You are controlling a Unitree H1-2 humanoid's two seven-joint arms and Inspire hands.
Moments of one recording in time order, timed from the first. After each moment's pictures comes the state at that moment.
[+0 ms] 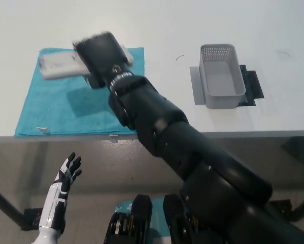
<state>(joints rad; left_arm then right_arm) -0.01 0.11 0.03 0.20 0.03 -0.42 -0.01 -1.36 0.28 0.60 1.46 -0.88 0.02 -0.35</state>
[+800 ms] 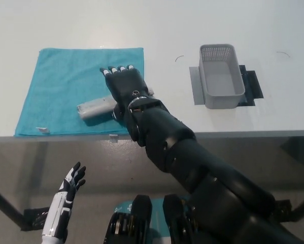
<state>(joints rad) 0.02 0.12 0.01 0.20 0.05 -0.42 -0.01 -1.28 0.27 0.59 1.47 -0.80 0.10 -0.18</state>
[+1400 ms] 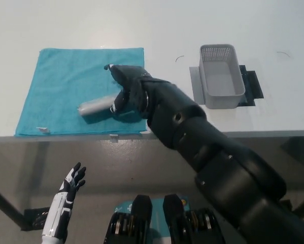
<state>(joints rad) 0.02 0.12 0.00 0.20 0.06 -0.42 -0.01 -1.35 0.21 0.41 1.44 -0.64 0.08 0.14</state>
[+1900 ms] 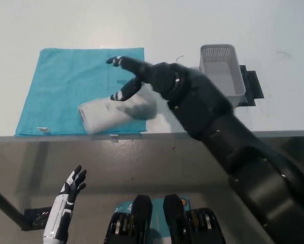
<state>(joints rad) 0.02 0.12 0.00 0.23 0.06 -0.42 -0.01 -1.22 0.07 0.34 1.04 -0.48 0.16 0.37</state>
